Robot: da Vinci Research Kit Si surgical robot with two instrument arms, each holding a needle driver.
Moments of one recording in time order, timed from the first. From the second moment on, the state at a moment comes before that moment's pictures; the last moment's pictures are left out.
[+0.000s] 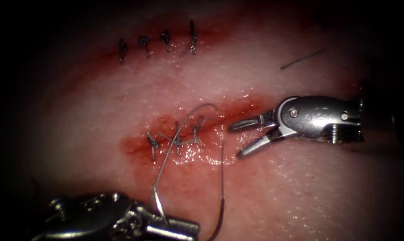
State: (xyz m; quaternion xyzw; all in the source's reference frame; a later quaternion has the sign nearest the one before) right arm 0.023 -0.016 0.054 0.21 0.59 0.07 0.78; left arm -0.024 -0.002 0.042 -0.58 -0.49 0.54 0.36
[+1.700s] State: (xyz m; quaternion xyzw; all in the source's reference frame) right arm 0.025 -0.023 0.043 0.24 0.56 0.08 0.79; left arm -0.018 -0.001 0.036 -0.64 -0.19 0.68 0.29
